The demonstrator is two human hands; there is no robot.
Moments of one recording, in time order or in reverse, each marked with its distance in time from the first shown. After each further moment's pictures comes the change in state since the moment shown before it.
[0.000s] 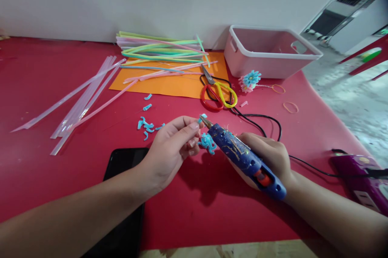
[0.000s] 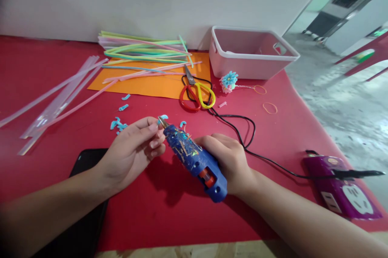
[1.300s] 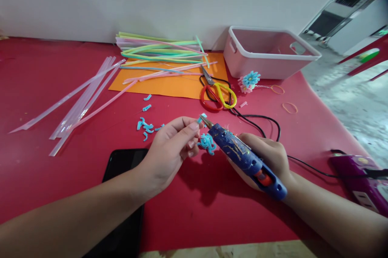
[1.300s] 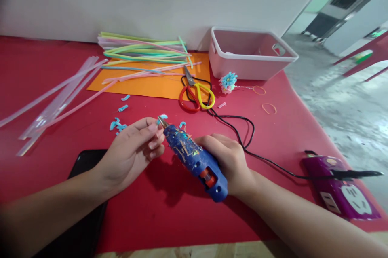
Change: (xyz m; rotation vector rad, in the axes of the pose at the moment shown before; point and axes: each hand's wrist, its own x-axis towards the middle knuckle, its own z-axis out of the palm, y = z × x) left_hand -0.002 0.002 0.002 0.042 0.004 0.022; right_hand 0.000 0.001 0.000 0.000 -0.001 0.024
